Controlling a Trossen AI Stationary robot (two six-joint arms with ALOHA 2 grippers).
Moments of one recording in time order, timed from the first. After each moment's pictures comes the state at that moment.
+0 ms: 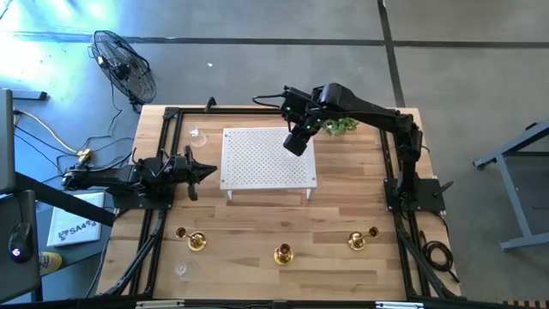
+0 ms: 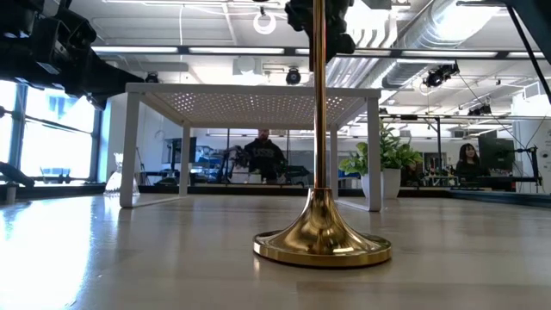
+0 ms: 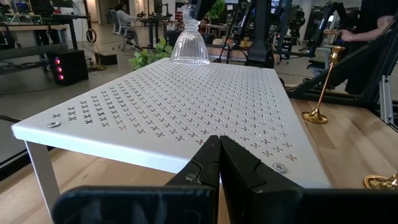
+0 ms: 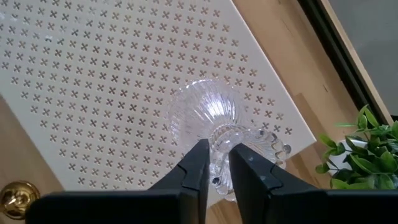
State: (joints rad) left arm -0.05 0.03 0.06 -0.05 -0.30 -0.08; right arm -0.28 1.93 2.14 -1.42 0.05 0.24
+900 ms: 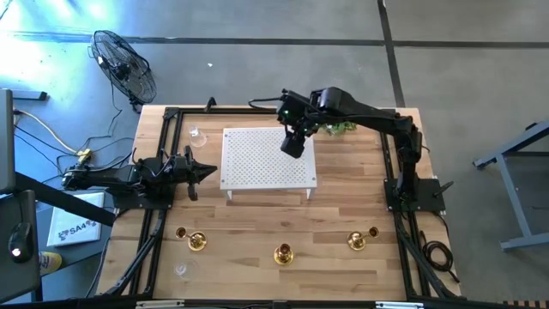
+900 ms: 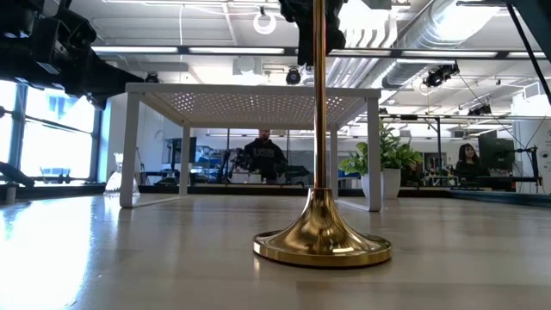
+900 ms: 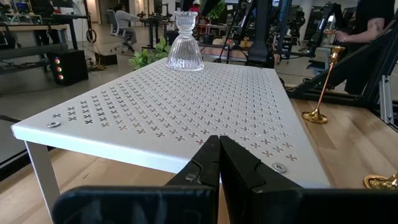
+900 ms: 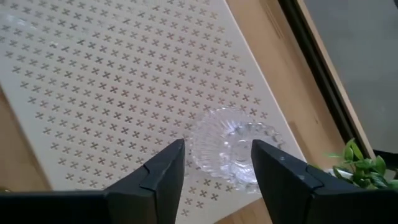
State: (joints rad) left arm -0.05 0.03 0.06 -0.05 -0.30 -0.08; right arm -0.24 1.93 2.15 -1.35 0.10 0.16
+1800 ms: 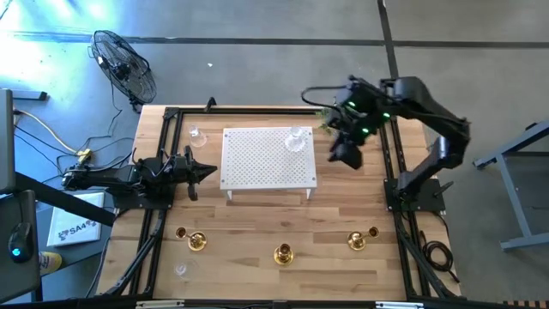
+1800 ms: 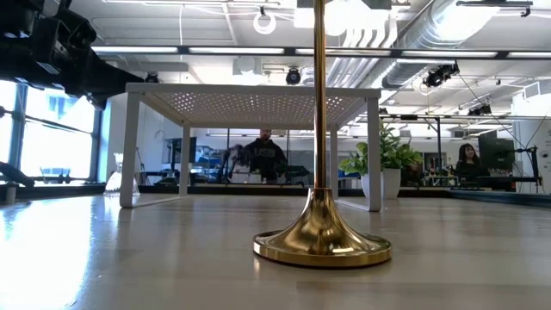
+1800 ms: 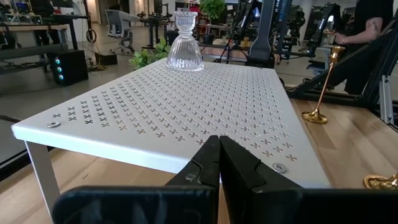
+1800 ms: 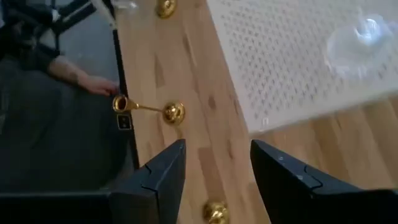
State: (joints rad) left arm -0.05 0.03 0.06 -0.05 -0.30 -0.08; right arm -0.19 1.57 2.15 -1.58 -0.35 0.28
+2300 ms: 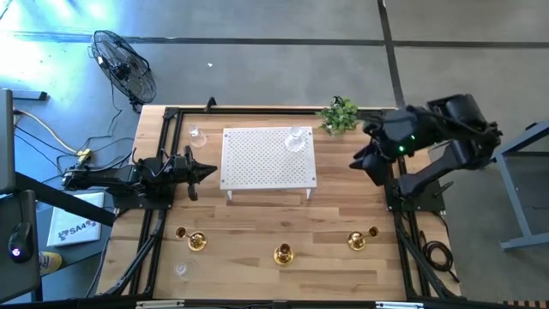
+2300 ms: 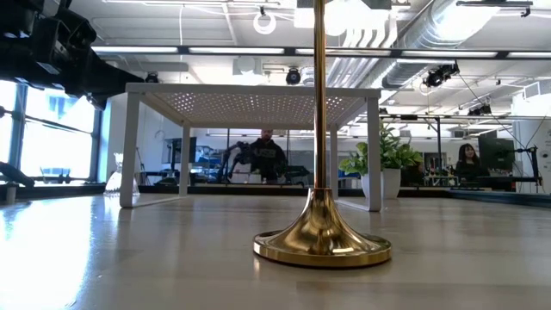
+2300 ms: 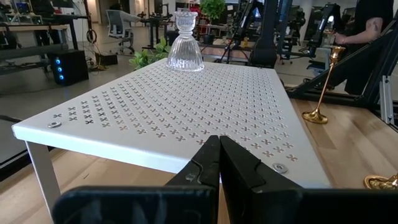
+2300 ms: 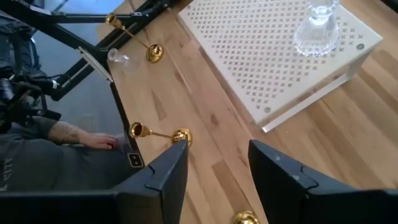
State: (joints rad) left arm -0.05 0.03 0.06 -0.05 -0.30 -0.08; right arm 0.19 1.41 2.15 -1.57 0.08 0.79
